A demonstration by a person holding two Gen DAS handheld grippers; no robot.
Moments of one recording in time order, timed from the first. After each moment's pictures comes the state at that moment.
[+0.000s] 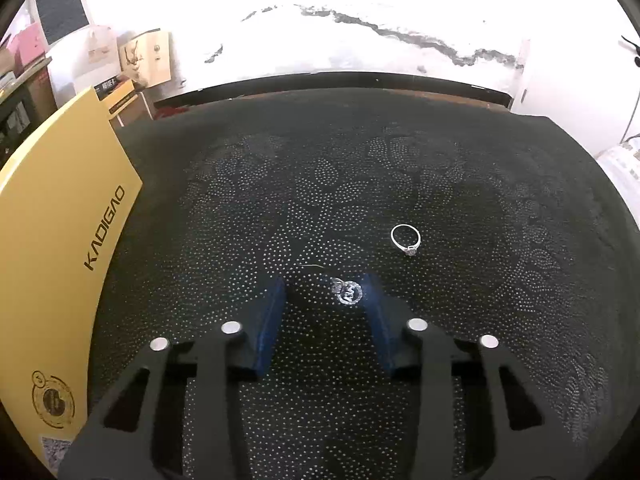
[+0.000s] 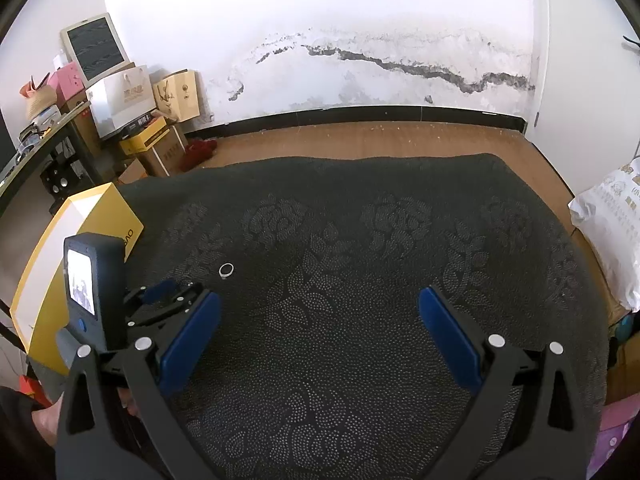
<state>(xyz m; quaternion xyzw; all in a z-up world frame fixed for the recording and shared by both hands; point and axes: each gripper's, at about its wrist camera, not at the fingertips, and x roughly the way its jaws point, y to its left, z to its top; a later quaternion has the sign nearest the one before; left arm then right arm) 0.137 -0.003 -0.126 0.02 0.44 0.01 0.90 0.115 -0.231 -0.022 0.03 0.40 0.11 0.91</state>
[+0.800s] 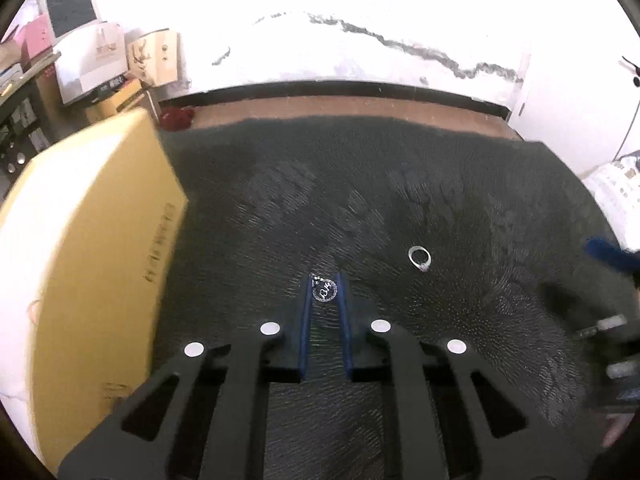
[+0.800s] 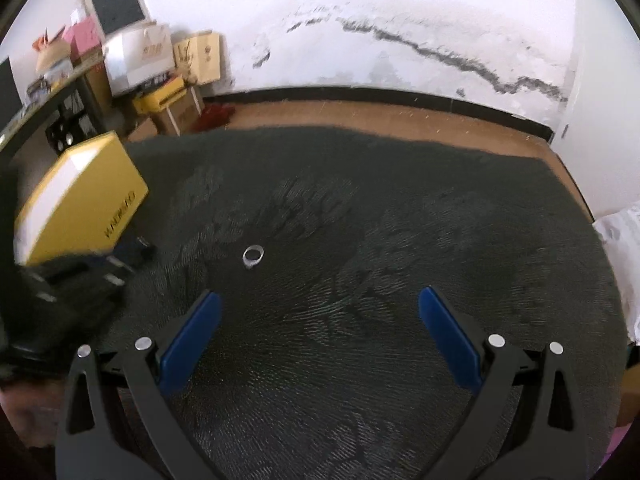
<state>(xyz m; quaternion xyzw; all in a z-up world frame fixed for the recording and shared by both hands) 0.119 0.036 -0.074 0.00 0.43 0.02 0.90 0.151 -0.163 -0.067 -0.03 0.44 0.15 0.89</state>
